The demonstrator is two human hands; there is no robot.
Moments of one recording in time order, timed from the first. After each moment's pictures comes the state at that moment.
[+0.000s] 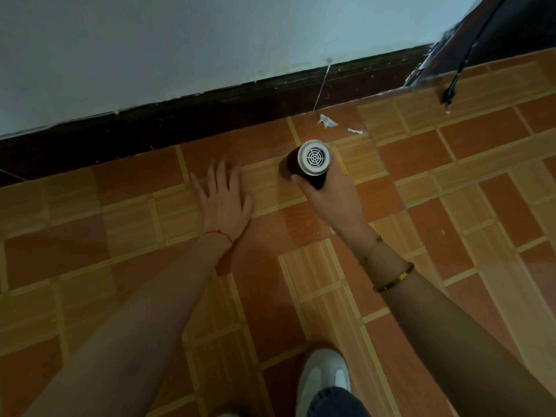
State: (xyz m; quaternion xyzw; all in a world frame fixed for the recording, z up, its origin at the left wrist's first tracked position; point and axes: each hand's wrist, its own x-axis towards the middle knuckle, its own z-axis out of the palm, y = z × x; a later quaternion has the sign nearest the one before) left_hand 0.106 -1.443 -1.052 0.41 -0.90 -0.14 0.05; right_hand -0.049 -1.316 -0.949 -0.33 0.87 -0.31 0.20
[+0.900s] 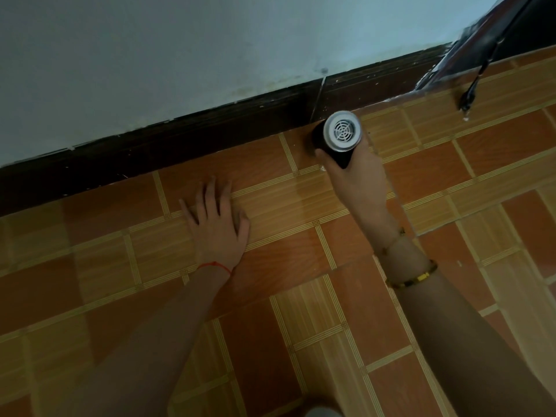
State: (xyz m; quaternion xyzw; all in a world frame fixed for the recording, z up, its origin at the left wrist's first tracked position) left_hand 0.078 -1.446 -1.067 0.45 -0.88 -0.12 0.06; right_hand -0.145 -1.357 -0.968 -0.29 0.89 -0.32 0.12
